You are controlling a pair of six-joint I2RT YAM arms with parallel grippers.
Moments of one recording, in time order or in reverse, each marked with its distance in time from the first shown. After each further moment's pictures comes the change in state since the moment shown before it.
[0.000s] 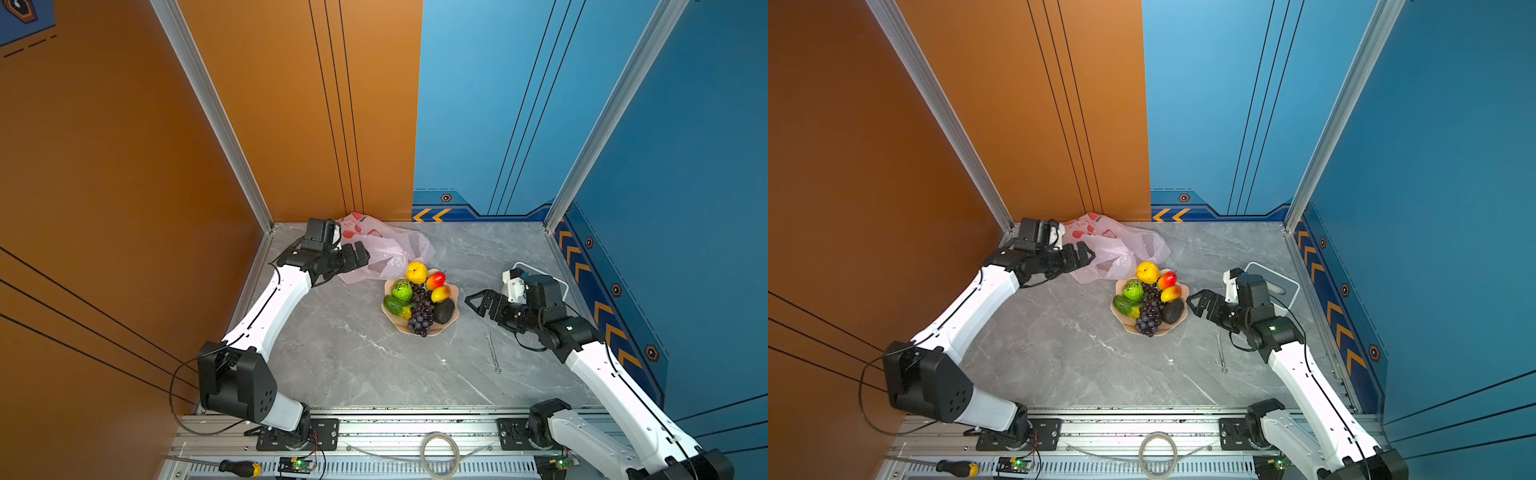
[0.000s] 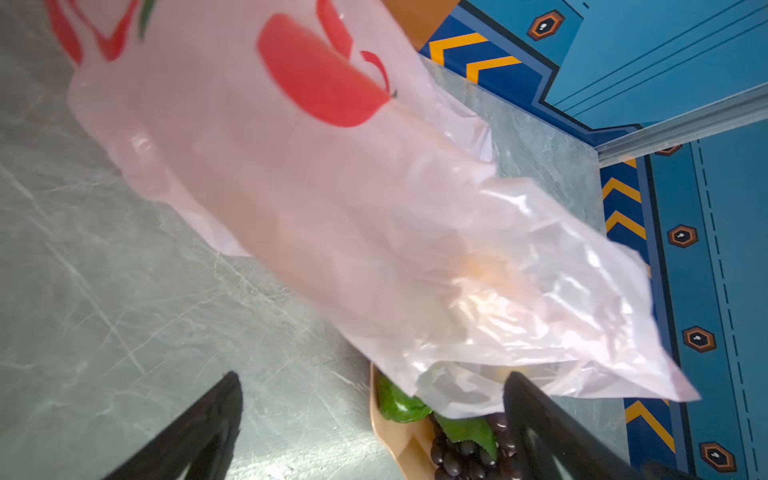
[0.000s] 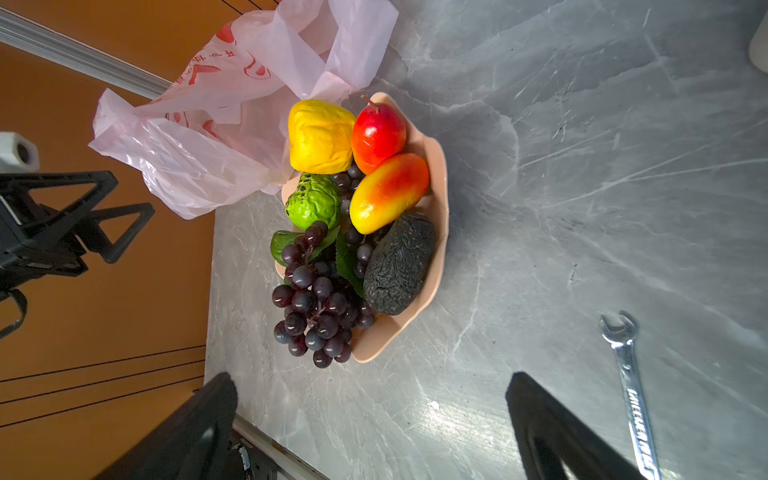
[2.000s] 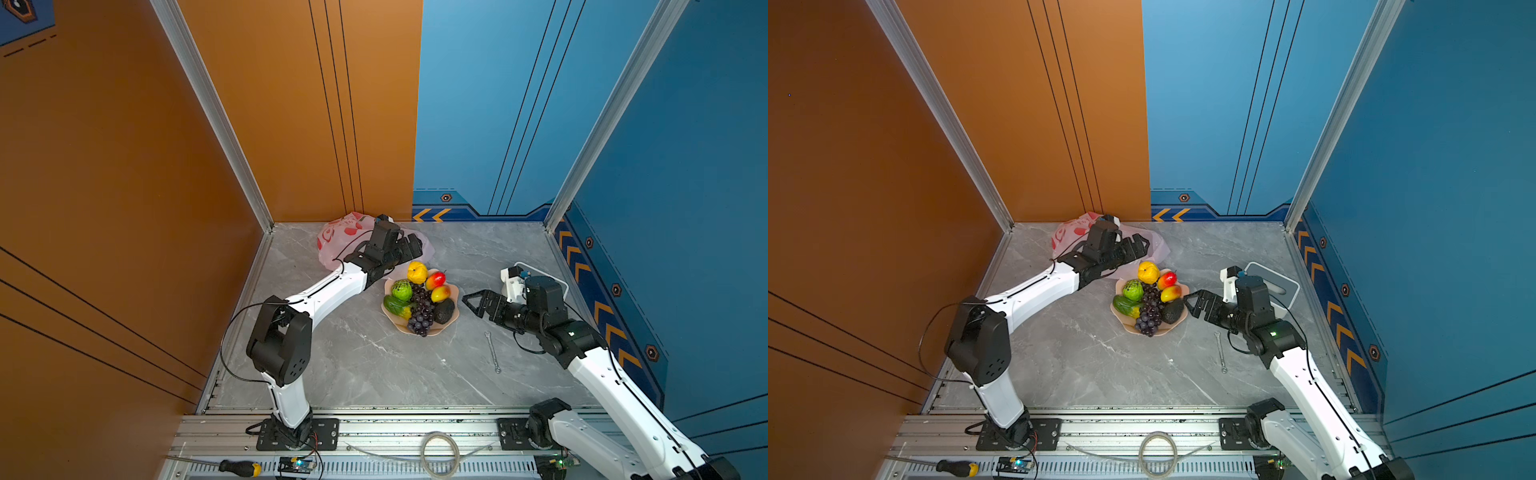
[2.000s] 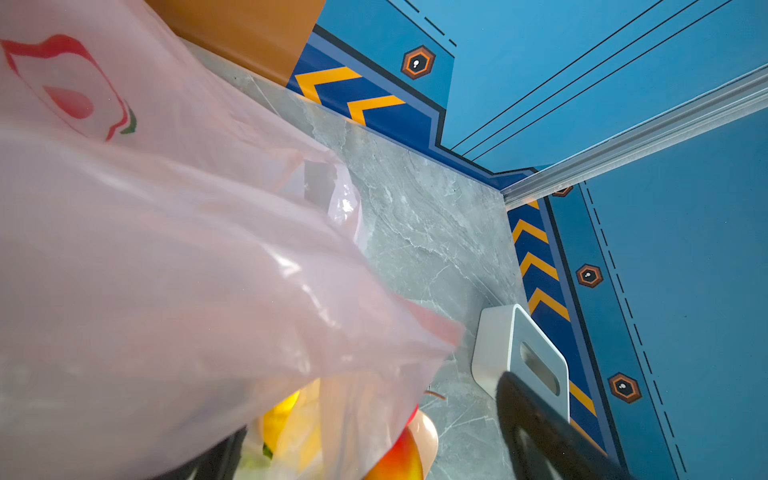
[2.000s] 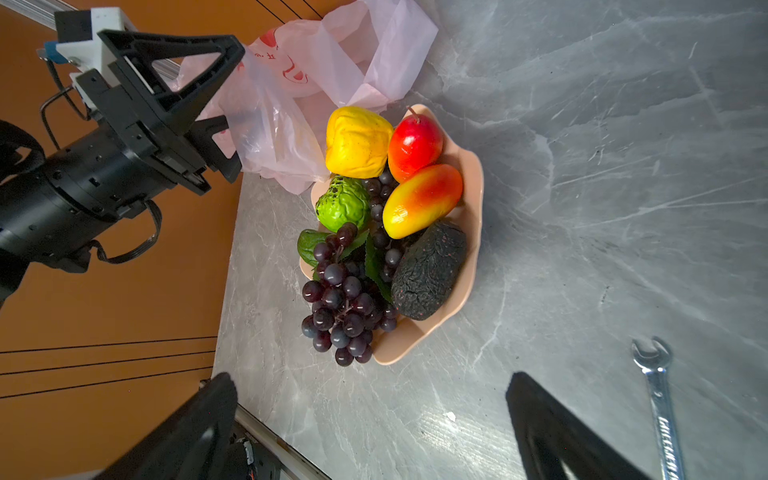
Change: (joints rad) left arm -0.291 0.295 0.045 0.523 -0.195 -0.265; right arm 0.040 -0.053 -0.014 0.048 0.002 -0.003
